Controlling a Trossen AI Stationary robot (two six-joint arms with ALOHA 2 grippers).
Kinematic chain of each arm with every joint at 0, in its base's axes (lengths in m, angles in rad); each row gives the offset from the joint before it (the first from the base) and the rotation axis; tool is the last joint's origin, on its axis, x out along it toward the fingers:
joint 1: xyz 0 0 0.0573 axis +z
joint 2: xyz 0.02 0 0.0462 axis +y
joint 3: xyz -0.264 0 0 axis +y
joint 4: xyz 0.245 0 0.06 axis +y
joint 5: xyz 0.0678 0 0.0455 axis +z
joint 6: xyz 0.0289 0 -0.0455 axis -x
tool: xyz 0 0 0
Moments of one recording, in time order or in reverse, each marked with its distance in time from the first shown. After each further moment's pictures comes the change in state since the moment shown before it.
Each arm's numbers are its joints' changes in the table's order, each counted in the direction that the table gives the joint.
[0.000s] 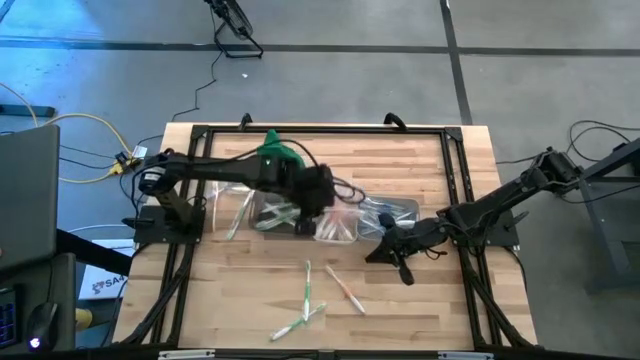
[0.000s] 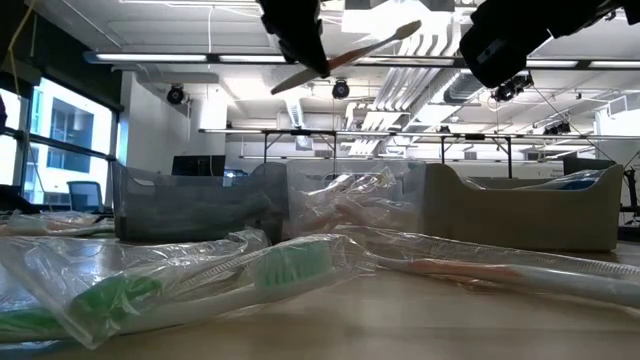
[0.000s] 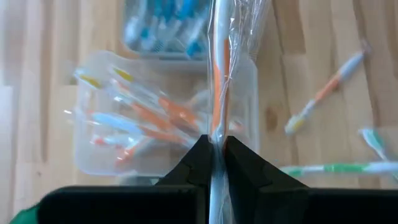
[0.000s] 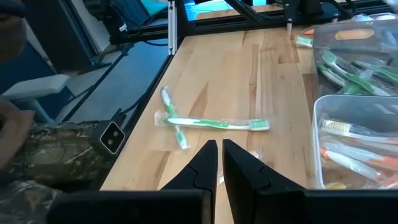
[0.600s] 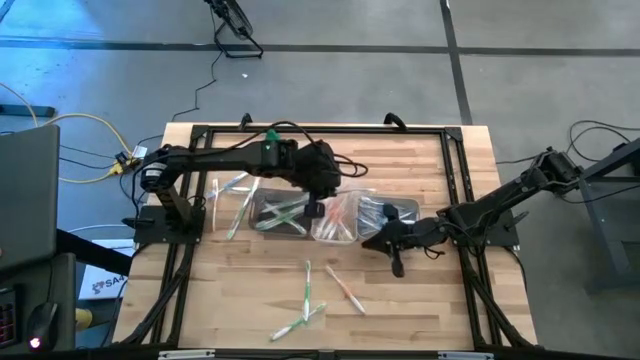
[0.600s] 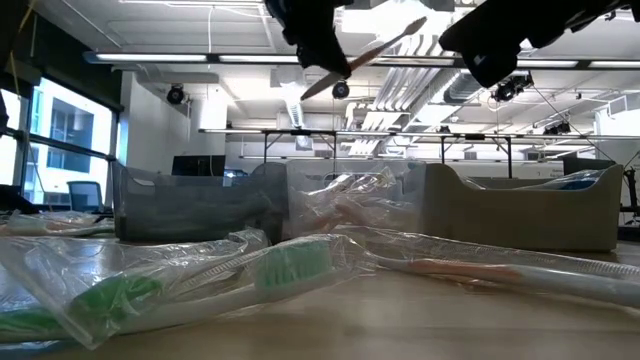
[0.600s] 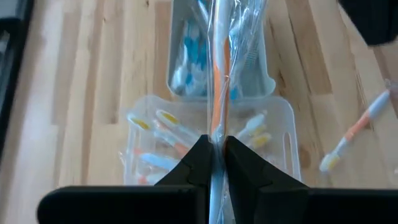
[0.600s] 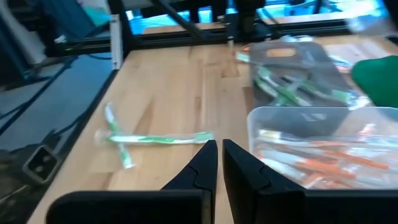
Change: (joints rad) left arm 0.100 0.000 0.012 -0.157 -0.033 -0.094; right arm -0.003 0.000 0.000 0.000 -0.221 0.029
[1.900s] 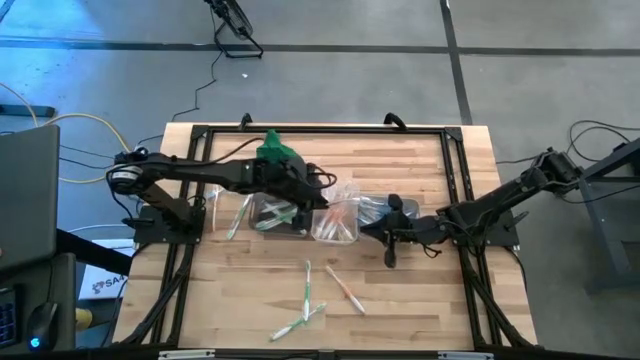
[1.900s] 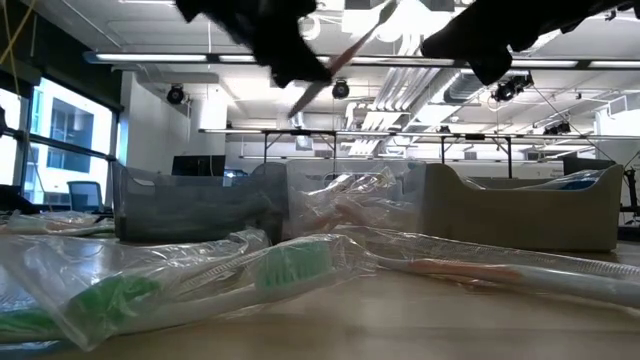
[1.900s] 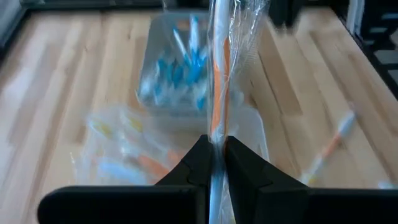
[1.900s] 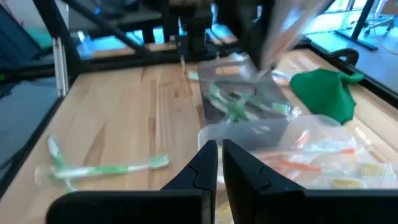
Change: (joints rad) left arm -0.028 -0.246 0.518 -0.534 -0.072 0.070; right arm -0.020 0.000 -0.001 -0.030 -0.195 -0.011
